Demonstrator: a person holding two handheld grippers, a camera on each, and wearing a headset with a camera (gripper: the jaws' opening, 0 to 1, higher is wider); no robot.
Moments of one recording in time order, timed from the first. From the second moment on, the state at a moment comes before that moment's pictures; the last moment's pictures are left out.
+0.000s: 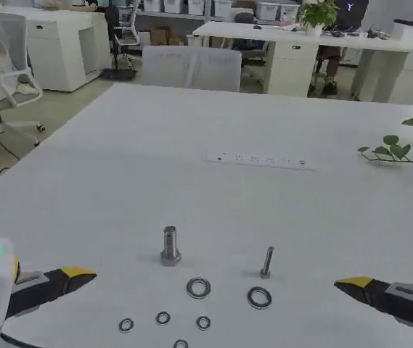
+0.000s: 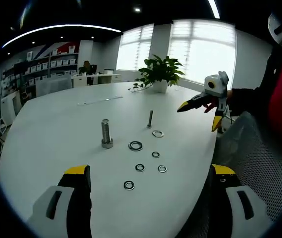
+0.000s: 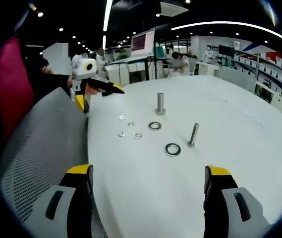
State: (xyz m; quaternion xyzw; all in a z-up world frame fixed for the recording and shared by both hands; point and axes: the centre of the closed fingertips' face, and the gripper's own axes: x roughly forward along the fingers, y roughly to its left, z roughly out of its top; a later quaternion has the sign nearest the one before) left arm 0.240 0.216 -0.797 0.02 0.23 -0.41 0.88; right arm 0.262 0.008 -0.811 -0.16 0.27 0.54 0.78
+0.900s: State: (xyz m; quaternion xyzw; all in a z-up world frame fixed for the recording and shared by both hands) left arm 0.242 0.211 -0.785 0.03 0.22 -0.41 0.88; right arm 0.270 0.008 -0.809 -0.19 0.28 0.55 0.77
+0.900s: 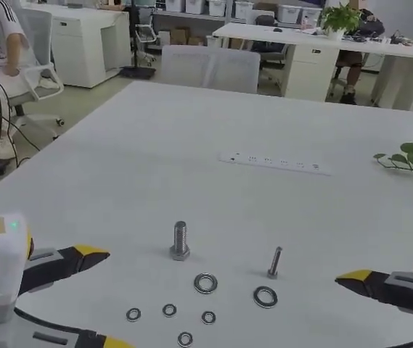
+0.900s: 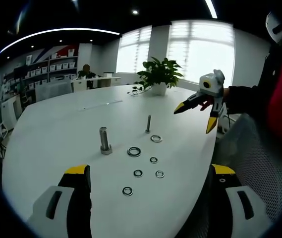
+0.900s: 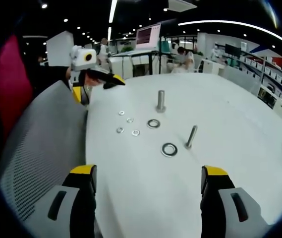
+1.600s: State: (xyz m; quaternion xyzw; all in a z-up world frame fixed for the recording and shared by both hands) left arm 0.241 0.202 -0.779 0.03 0.22 -0.42 0.88; right arm 0.267 0.002 -0.810 -0.19 0.29 0.54 0.77
